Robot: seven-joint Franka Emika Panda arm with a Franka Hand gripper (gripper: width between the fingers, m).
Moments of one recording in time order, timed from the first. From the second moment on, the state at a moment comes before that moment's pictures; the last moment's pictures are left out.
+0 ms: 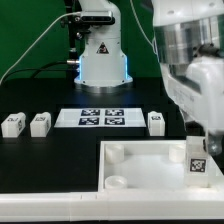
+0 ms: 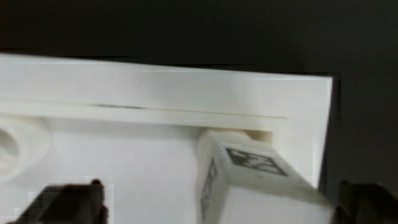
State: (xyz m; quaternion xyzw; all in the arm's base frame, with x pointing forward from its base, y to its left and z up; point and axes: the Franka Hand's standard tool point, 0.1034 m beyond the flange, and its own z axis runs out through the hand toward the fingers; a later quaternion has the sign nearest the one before) arm 0.617 0.126 0.091 -0.77 0.63 0.02 0.09
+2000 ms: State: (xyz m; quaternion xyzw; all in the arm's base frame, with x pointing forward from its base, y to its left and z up) arm 0.631 0.117 0.056 -0.99 0.14 -0.03 0.05
